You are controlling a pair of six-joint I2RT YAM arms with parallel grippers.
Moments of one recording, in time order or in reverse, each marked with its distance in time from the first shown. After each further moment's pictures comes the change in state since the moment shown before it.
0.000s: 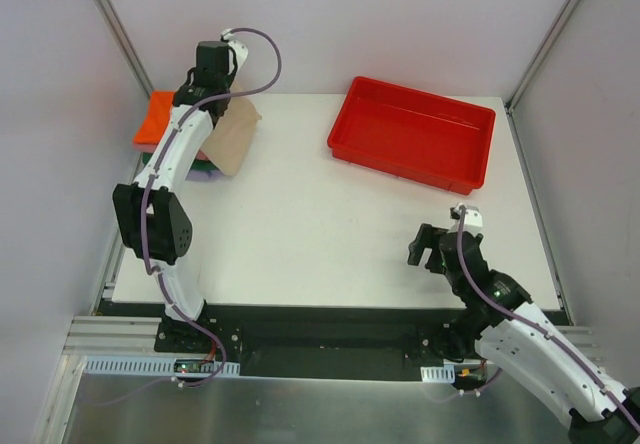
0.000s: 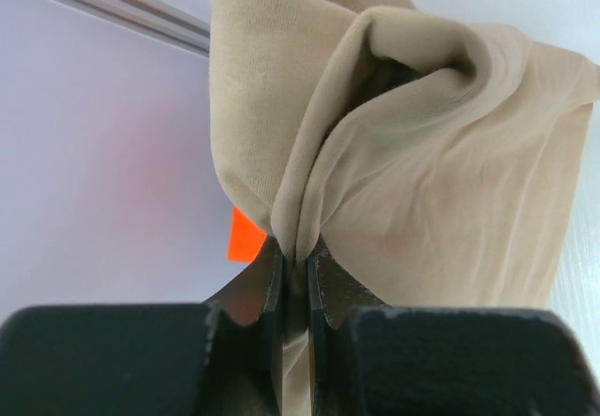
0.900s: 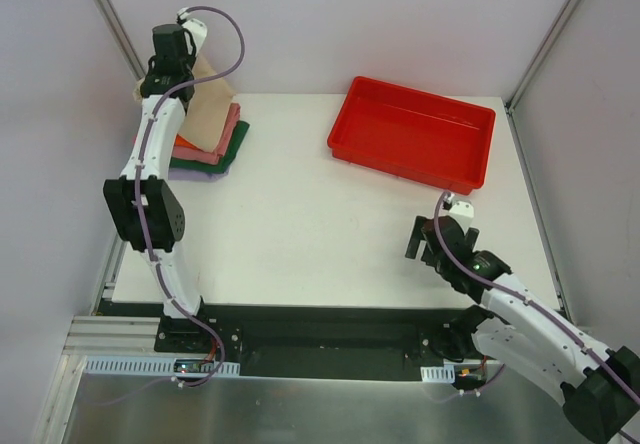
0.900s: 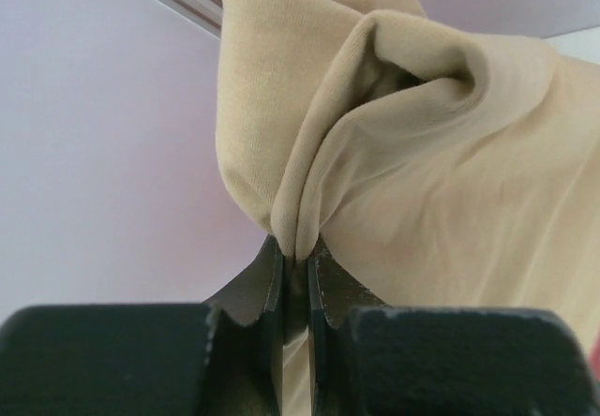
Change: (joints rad) left arm 0.174 0.047 0.151 0.082 0.095 0.058; right arm -0.033 0.281 0.073 -0.018 0.067 0.062
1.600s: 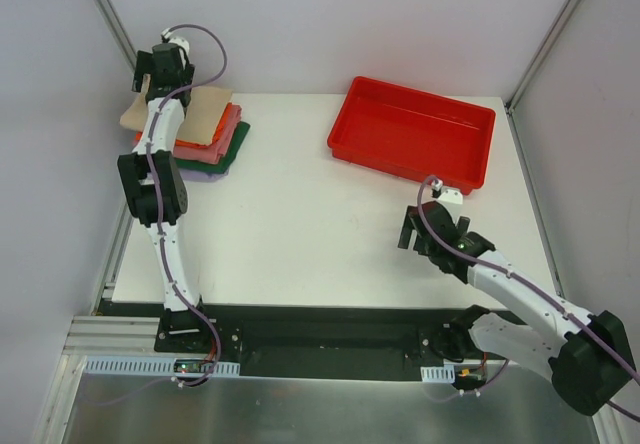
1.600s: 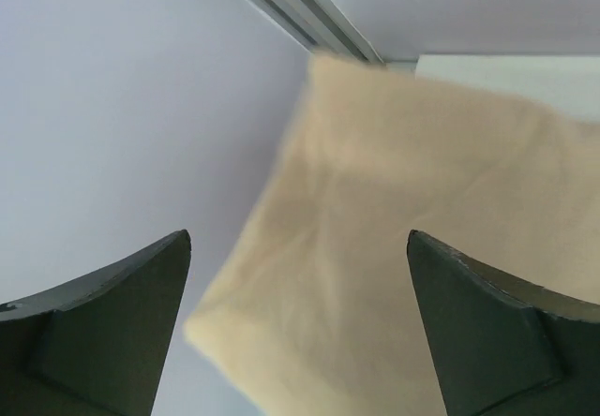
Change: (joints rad) left arm 0.114 0.364 0.116 0.197 -0.068 -0.099; right arm -0.007 0.207 0.099 0.045 0.000 0.001
